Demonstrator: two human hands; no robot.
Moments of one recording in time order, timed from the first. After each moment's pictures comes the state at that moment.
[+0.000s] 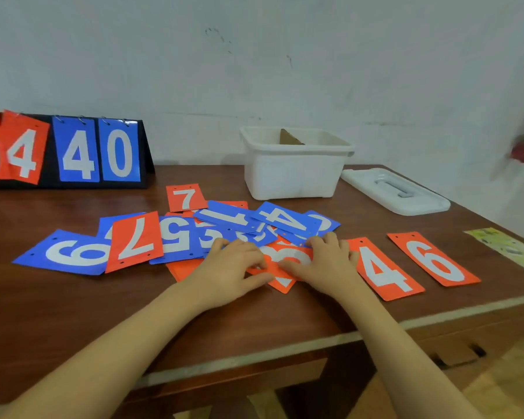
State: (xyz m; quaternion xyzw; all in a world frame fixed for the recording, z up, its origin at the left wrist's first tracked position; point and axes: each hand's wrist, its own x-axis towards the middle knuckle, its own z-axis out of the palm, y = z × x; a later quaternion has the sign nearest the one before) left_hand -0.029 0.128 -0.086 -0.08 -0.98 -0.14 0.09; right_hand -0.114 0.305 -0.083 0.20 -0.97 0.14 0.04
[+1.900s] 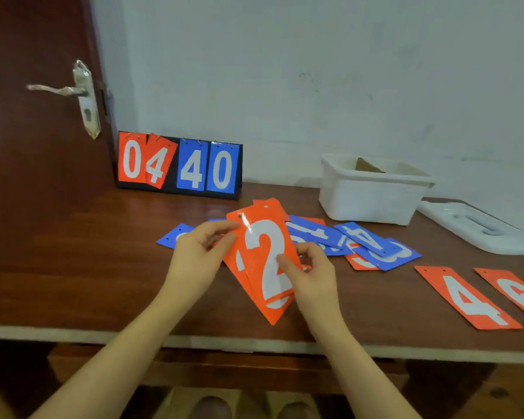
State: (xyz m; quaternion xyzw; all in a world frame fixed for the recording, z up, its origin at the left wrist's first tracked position) left_hand 0.116 0.049 -0.051 0.15 -0.74 -0.52 0.41; right_hand 0.018 0.187 -0.079 0.28 -0.68 0.67 -0.01
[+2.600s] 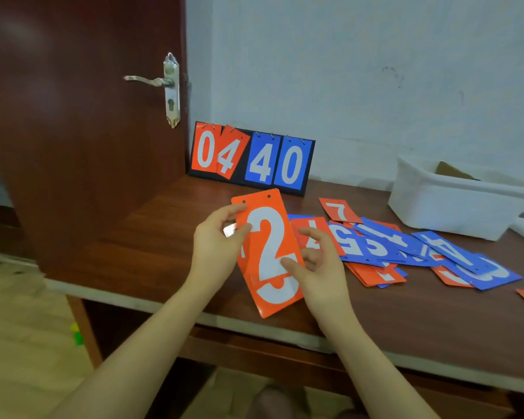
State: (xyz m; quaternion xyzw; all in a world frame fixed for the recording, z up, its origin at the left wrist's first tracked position) left_hand 0.175 -0.038 -0.064 0.28 -0.71 -0.46 0.45; right_hand 0.087 0.098 -0.078 0.33 -0.66 0.66 -0.16
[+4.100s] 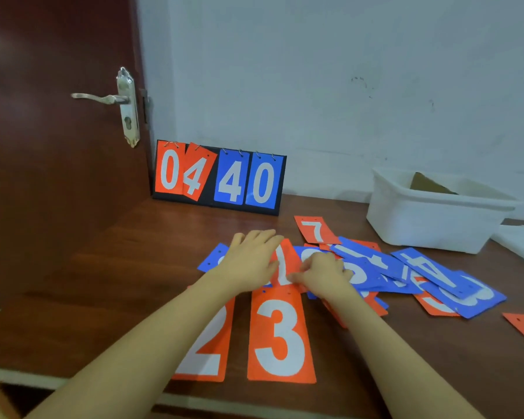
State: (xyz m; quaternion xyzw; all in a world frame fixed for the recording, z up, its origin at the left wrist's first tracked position) left_hand 0.049 -0.052 -0.059 0.14 -0.98 -0.02 0.11; right_hand -0.051 0.064 -0.071 0.25 -0.94 0.20 -0.10
